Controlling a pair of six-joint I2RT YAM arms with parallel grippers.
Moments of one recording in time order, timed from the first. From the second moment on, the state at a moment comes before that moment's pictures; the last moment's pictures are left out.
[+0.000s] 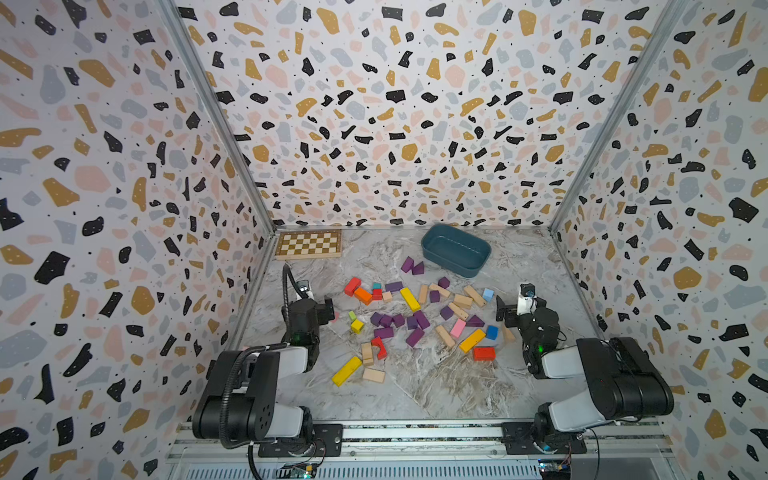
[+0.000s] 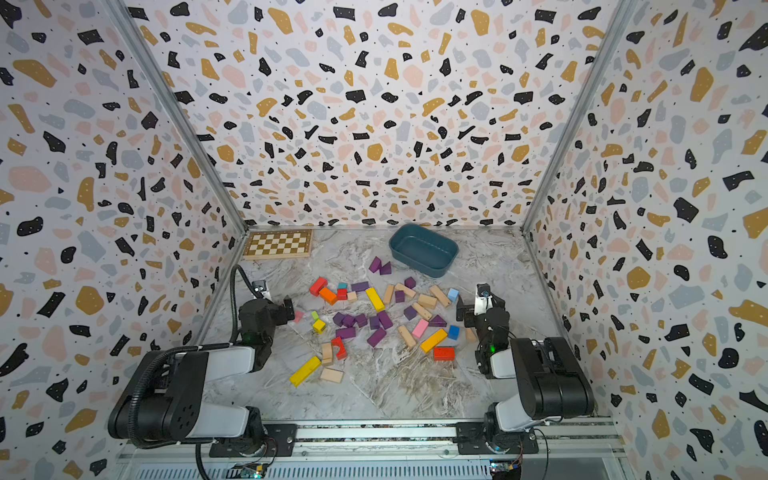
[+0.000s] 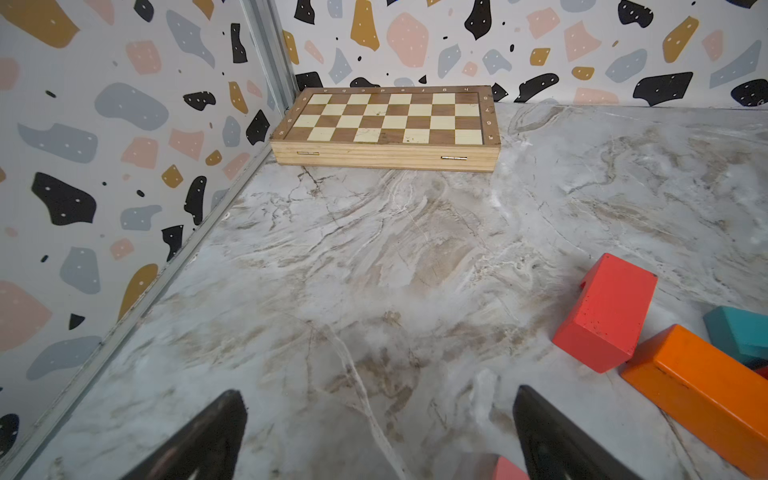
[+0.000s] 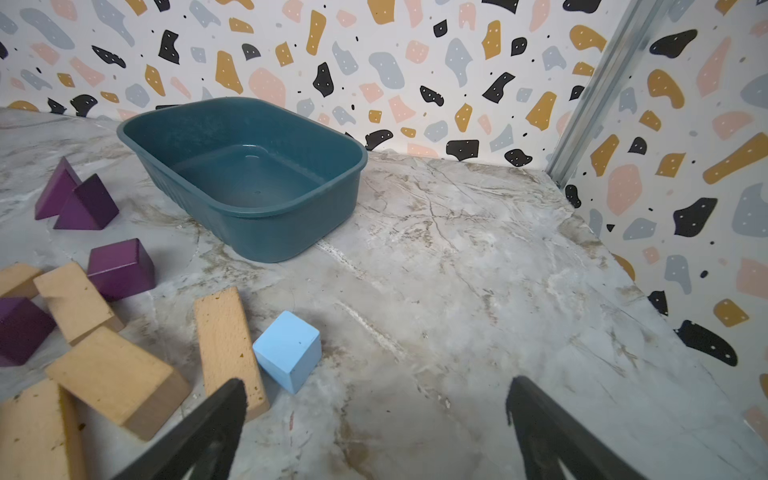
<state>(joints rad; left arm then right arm) -0.04 1.41 0.32 0.67 -0.27 -0.06 0.07 1.49 0.21 1.05 -0.01 -0.09</state>
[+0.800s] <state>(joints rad) -0.04 1.41 0.32 0.67 -0.27 -0.06 0.07 1.49 0.21 1.05 -0.01 -0.09</state>
